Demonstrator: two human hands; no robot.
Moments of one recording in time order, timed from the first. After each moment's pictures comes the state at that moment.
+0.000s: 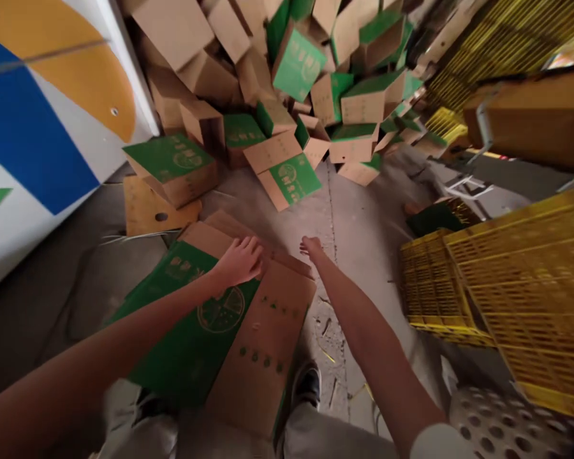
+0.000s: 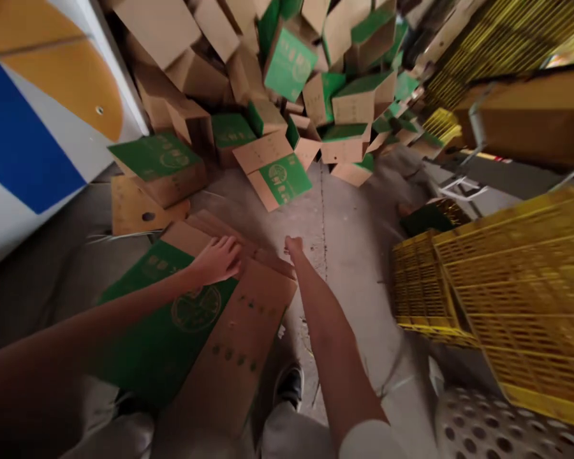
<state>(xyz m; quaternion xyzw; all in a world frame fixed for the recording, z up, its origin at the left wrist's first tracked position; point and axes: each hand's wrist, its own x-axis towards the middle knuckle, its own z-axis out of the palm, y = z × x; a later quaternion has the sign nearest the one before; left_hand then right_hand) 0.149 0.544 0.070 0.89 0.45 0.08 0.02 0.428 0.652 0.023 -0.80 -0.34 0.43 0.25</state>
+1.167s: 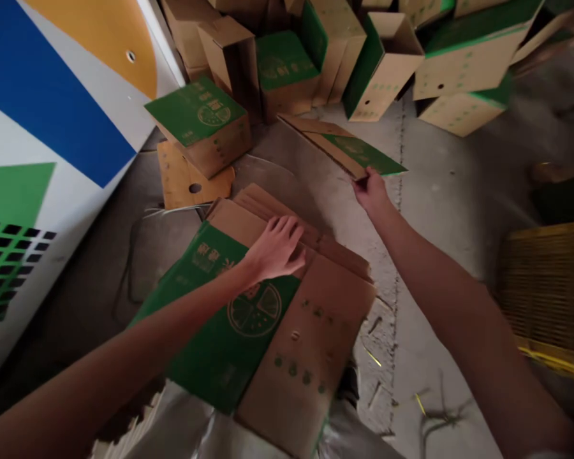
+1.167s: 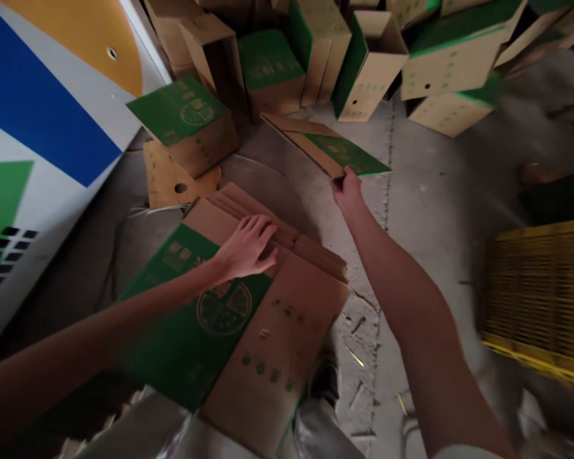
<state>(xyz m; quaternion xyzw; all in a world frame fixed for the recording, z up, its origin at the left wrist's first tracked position) 0.146 0.578 0.044 0.86 0.48 0.14 0.09 0.421 0.838 -0.036 -0.54 -0.20 0.57 0.59</state>
